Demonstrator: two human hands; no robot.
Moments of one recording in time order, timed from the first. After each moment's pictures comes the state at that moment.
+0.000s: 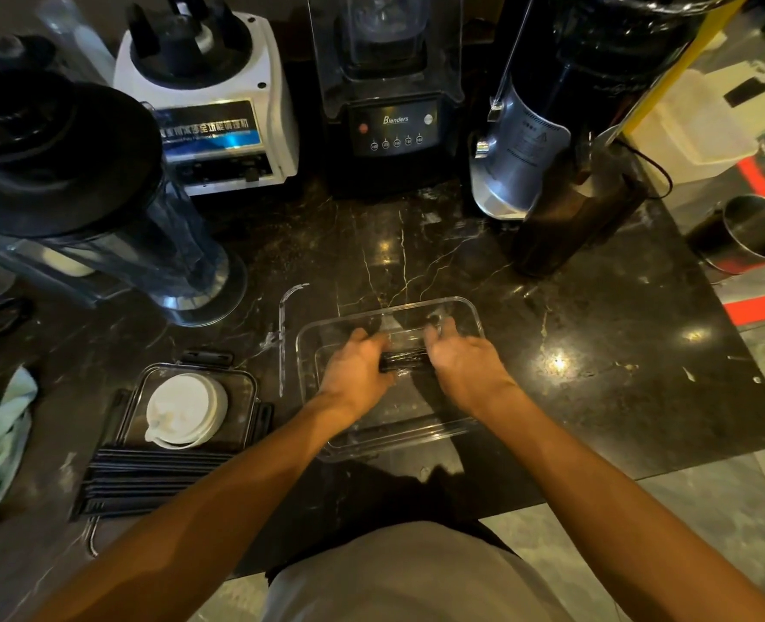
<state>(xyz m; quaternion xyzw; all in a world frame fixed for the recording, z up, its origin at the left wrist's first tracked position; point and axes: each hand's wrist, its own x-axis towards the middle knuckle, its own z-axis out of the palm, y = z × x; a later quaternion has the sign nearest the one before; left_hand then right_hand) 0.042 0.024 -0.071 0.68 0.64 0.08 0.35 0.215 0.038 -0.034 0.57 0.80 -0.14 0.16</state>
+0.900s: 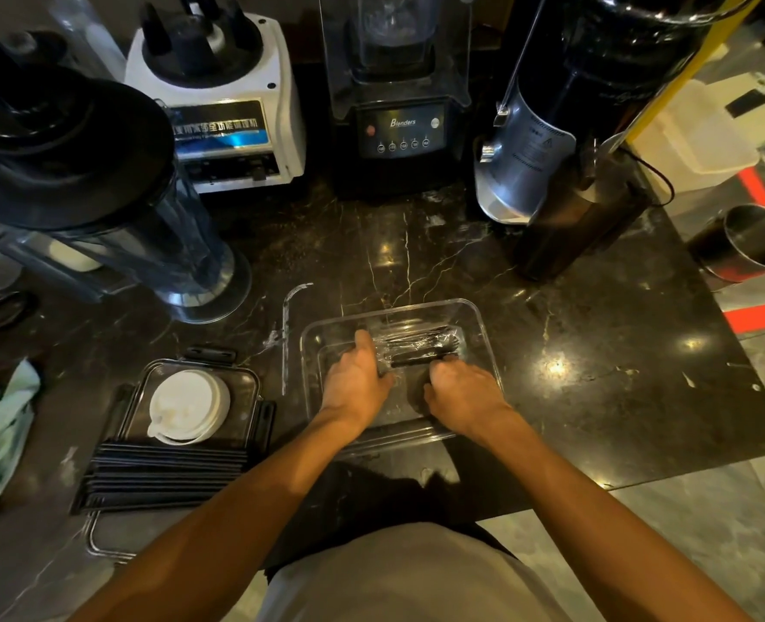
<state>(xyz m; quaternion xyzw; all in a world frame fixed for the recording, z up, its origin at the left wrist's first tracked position) 0.045 0.007 -0.077 0.61 0.70 0.12 0.36 0.213 0.015 -0.041 0.62 0.73 -0.27 0.14</state>
